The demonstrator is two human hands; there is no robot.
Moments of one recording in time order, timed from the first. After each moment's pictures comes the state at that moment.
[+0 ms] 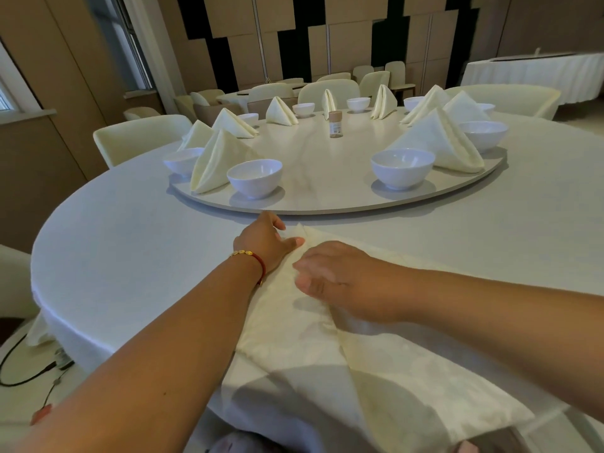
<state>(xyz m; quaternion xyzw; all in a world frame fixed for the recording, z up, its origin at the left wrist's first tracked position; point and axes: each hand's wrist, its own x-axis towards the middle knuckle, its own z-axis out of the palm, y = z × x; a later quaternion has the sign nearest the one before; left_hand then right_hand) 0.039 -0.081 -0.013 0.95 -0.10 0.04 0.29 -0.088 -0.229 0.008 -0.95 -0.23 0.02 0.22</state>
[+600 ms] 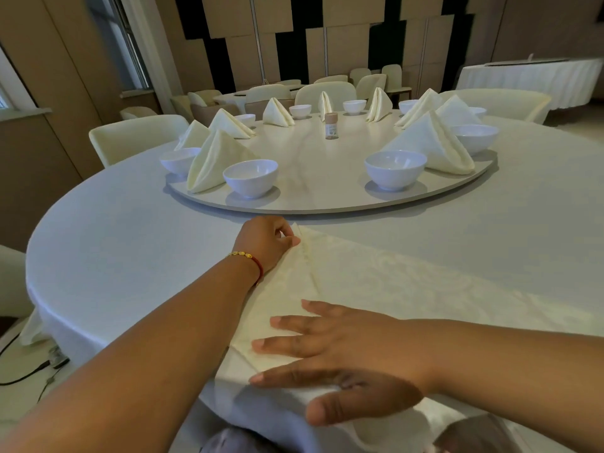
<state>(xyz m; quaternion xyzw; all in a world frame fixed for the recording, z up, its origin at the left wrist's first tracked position) 0.030 -0.086 -0.009 0.94 -0.18 0.09 0.28 -0.147 -0.227 0.001 -0.88 -0.46 0.12 0.05</state>
